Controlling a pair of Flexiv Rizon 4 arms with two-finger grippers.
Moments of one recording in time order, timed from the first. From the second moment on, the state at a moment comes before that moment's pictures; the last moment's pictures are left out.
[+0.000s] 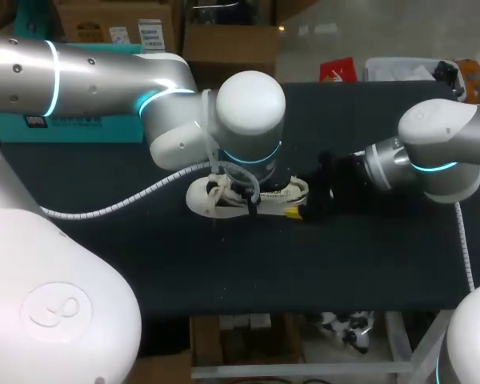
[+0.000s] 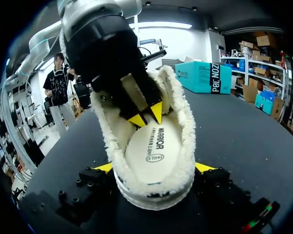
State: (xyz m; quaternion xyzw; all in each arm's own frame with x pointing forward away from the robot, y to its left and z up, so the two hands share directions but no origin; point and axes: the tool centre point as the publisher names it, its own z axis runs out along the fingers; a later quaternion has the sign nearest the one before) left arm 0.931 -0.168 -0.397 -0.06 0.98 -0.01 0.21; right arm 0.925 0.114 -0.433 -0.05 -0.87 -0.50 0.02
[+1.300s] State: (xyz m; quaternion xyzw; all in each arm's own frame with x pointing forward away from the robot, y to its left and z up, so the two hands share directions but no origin) left arm 0.899 -0.179 -0.347 -0.13 0.97 -0.17 0.13; right arm 0.921 0.115 -0.432 -0.05 -0.87 -0.50 0.02
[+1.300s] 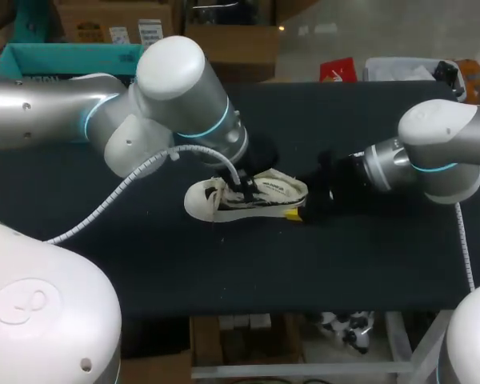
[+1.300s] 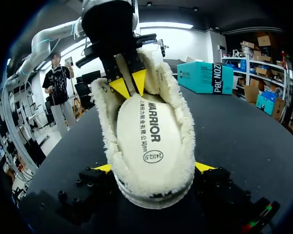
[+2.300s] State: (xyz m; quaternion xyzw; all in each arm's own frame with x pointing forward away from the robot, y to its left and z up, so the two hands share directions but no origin) left arm 0.881 -0.201 -0.278 -0.07 0.93 -0.36 -0.04; right arm 0.921 0.115 -0.432 -0.05 -0.87 -0.50 0.02
